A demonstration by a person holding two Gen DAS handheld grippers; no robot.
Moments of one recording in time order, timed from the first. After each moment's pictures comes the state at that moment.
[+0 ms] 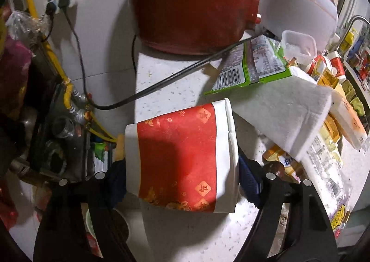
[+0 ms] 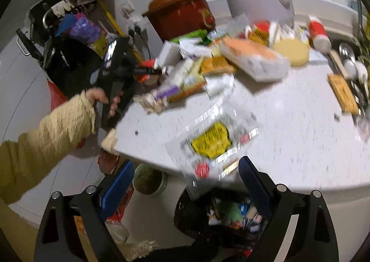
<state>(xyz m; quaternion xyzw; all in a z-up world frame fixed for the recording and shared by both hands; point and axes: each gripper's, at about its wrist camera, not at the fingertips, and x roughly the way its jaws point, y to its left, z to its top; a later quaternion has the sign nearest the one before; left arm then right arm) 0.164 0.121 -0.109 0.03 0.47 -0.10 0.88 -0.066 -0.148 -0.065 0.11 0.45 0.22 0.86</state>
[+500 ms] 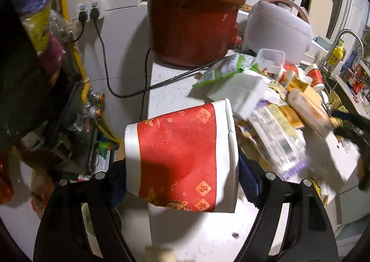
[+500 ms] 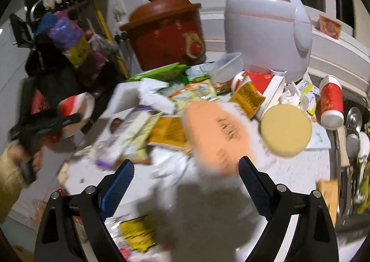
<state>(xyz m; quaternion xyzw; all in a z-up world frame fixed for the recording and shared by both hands) 0.066 0.126 -0.062 0.00 0.42 -0.08 0.90 0.089 -0.178 -0.064 0.01 0.43 0.21 0.88</state>
